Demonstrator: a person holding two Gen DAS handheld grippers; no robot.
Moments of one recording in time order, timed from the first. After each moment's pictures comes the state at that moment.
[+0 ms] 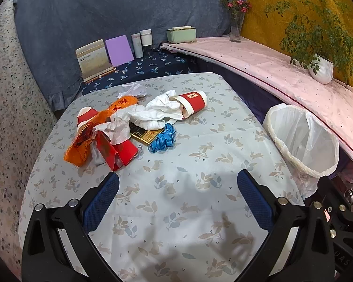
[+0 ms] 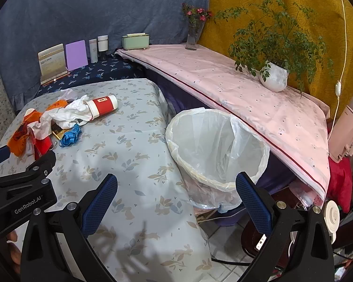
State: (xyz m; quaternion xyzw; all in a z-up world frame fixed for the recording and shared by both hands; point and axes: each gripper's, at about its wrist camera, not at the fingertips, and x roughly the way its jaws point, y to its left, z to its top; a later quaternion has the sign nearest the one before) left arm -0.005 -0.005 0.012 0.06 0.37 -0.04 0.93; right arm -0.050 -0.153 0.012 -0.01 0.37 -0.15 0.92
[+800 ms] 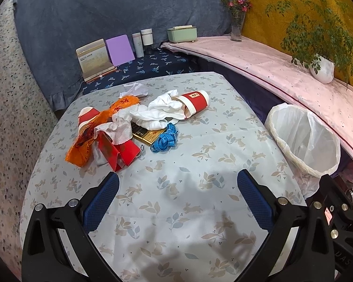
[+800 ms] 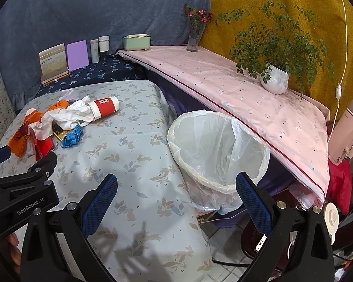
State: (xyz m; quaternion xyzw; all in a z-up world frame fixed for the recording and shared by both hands) left arm -0.002 0.000 0.012 0.06 0.38 -0.04 0.92; right arm -0.049 -0.149 0.014 -0.02 0.36 -0.15 0.92
